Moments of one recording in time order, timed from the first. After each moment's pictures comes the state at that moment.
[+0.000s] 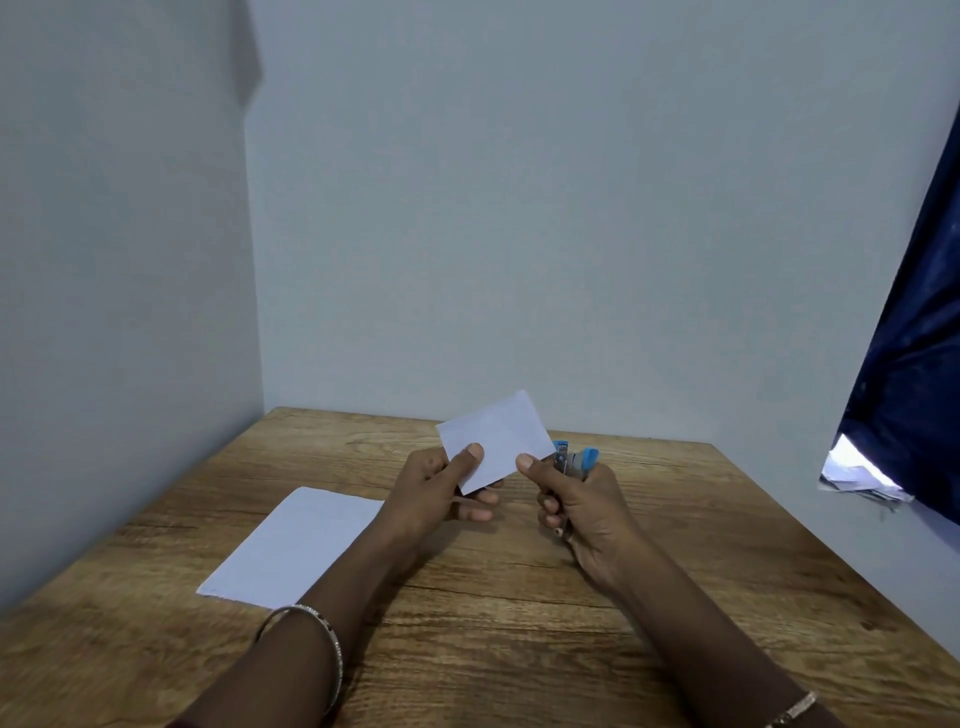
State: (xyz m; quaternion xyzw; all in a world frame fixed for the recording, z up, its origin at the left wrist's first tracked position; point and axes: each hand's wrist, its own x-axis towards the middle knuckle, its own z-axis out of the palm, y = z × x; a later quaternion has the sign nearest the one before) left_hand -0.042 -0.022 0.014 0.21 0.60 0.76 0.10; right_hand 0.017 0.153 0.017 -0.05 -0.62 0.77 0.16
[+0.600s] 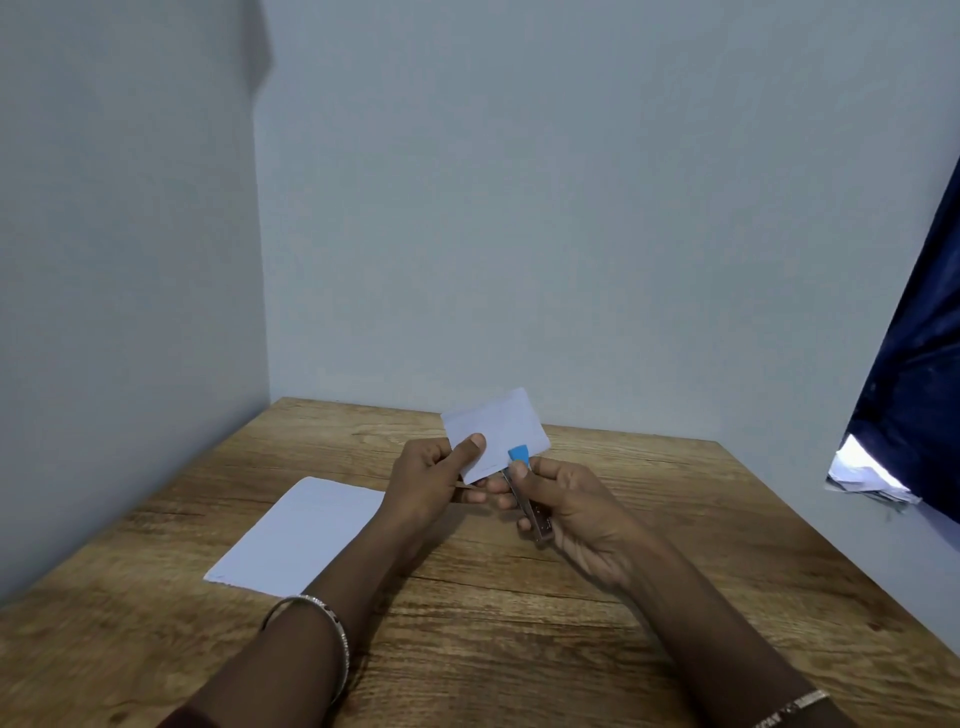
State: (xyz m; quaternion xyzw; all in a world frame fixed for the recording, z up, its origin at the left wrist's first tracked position) left_hand -0.050 -0.021 0.009 0.19 0.62 0.76 0.03; right_hand 0.024 0.146 0.021 0.01 -0.63 0.78 0.00
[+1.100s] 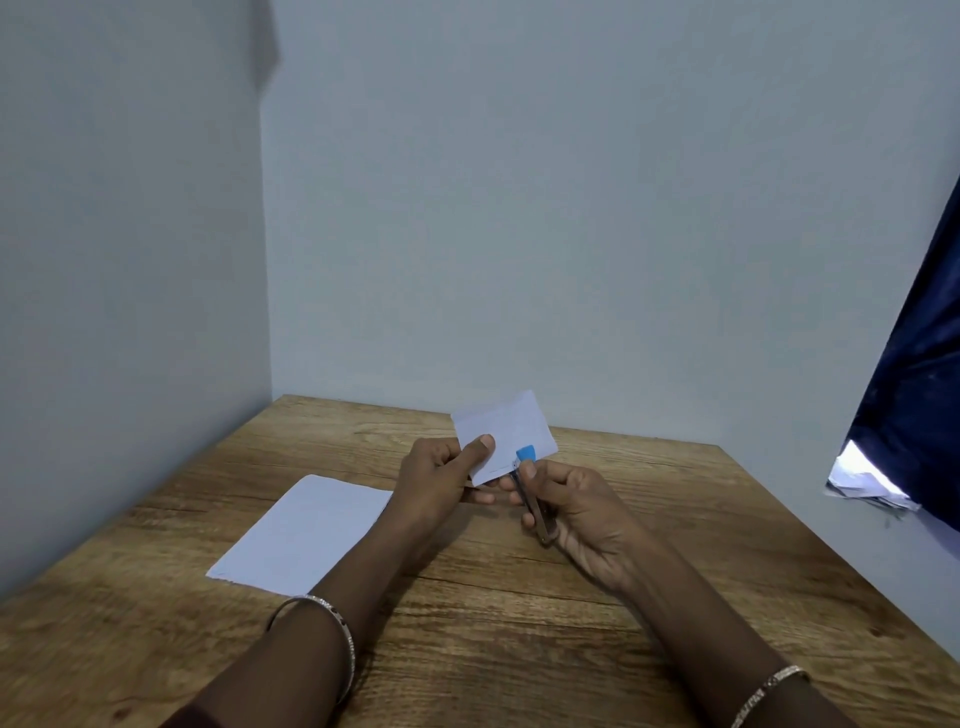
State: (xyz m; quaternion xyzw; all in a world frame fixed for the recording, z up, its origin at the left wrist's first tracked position) left_hand -0.052 -0.017 0.006 0.20 0.63 0.75 0.02; right_hand 0.019 0.151 0.017 0.00 -0.60 0.80 0.01
